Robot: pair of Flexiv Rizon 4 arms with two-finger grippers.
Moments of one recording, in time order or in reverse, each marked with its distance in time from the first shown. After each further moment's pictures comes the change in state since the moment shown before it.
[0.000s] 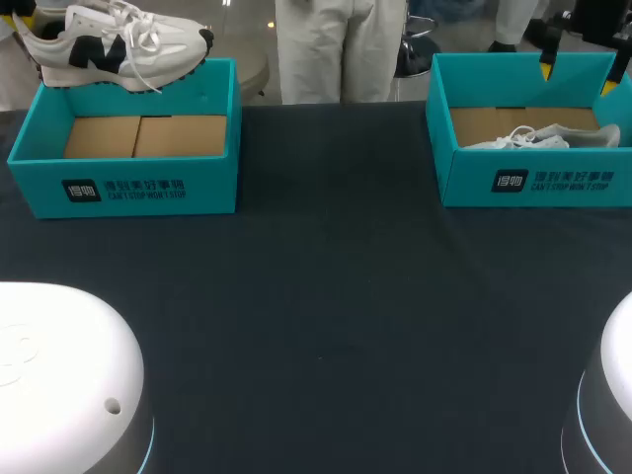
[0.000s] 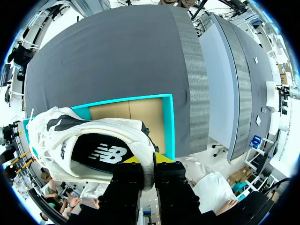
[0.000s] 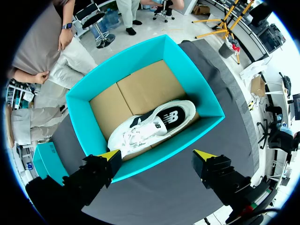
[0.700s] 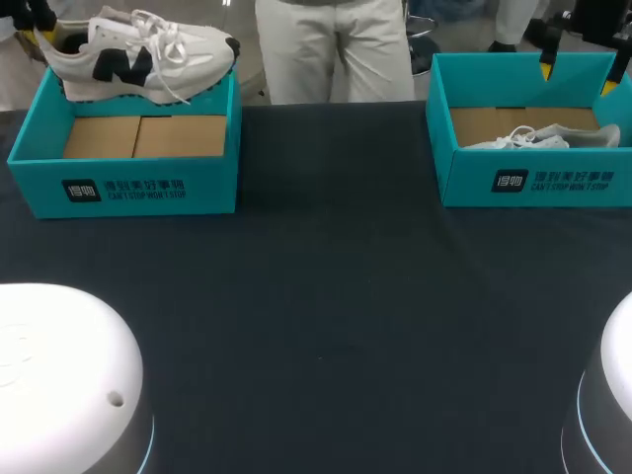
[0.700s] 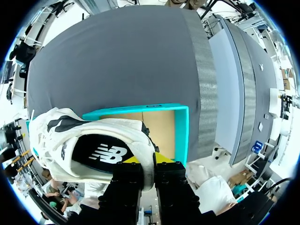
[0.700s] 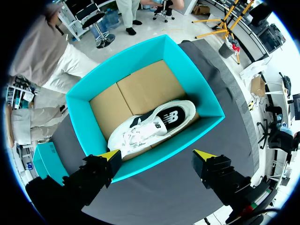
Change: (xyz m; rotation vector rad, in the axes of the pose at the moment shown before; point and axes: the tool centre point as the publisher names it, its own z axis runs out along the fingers) left arm -0.055 -0.040 -0.009 0.004 -0.023 -0.023; right arm 0.000 0.000 0.000 0.000 0.000 0.000
